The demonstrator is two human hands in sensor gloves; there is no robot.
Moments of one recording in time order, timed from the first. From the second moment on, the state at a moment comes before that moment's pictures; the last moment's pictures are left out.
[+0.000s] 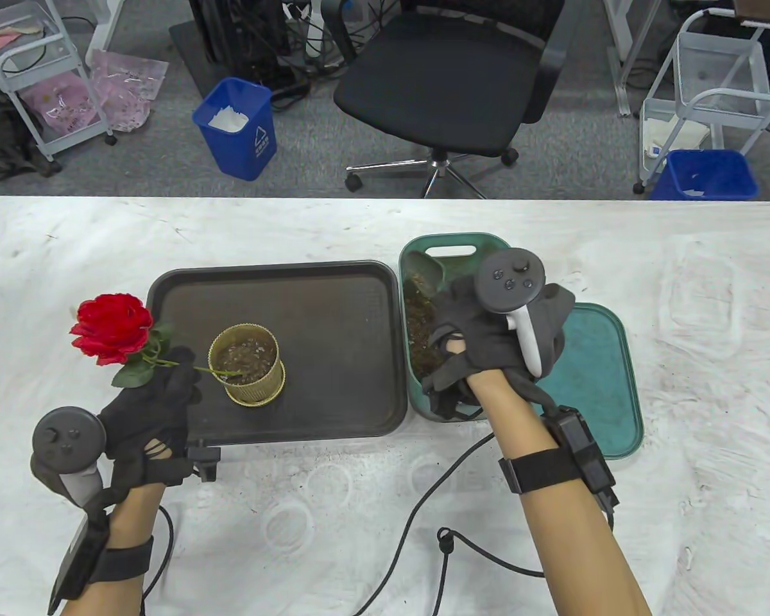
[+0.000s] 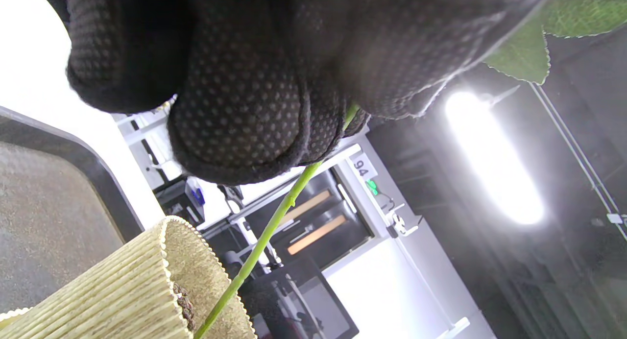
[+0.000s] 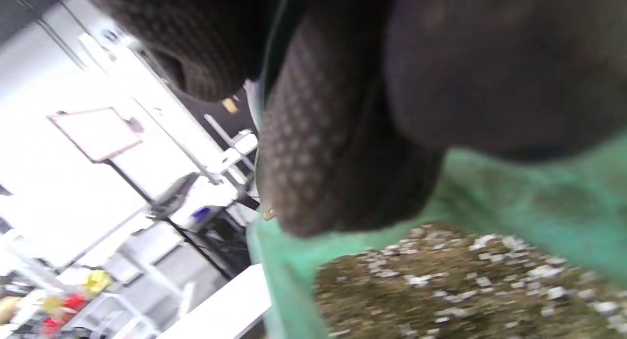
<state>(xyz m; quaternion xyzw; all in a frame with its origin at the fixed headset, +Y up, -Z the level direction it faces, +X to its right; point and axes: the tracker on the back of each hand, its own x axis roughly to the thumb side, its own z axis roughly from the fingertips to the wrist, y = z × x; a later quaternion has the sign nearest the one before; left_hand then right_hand) -0.345 -0.671 -0.213 0.21 0.06 0.49 0.84 0.112 -0.568 -0.314 -0.16 0.03 0.94 0.31</state>
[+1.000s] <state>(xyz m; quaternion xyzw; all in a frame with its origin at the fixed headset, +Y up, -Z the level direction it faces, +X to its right) -0.349 -0.672 -0.213 0.21 0.06 0.49 0.84 0.130 -0.660 -0.388 -0.21 0.29 0.88 0.31</state>
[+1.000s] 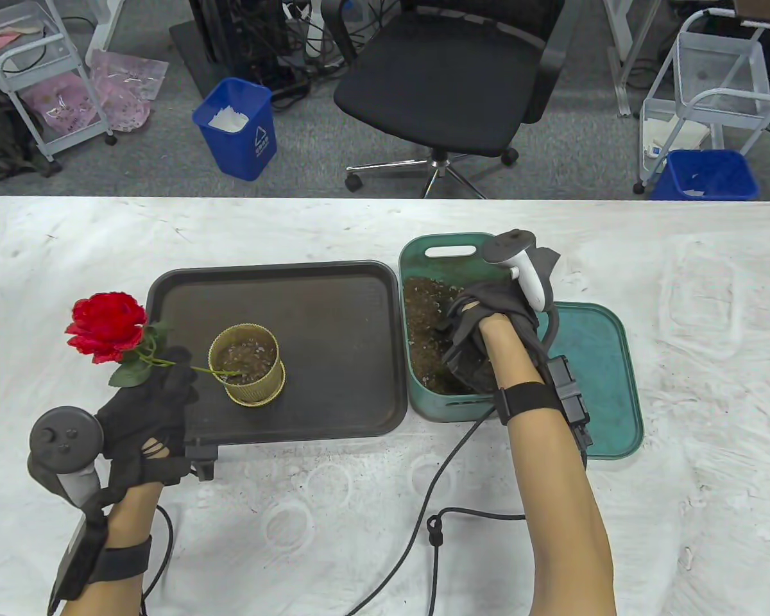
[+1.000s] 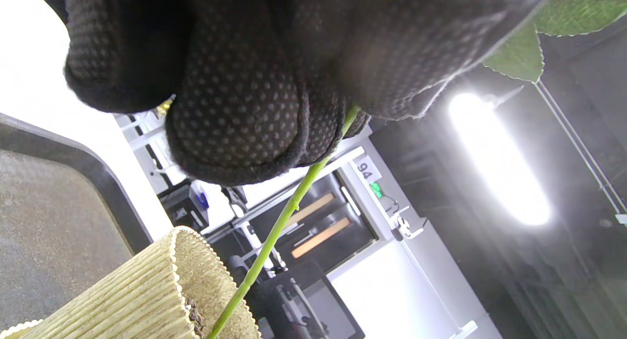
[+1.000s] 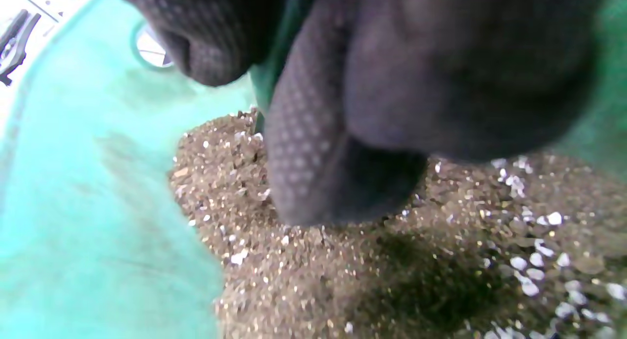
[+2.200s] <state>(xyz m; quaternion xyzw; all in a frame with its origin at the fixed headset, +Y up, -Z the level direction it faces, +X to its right) -0.347 -0.673 -0.214 0.20 0.06 0.50 0.84 0.160 -0.638 -0.318 -0.23 0.23 0.74 0.58</state>
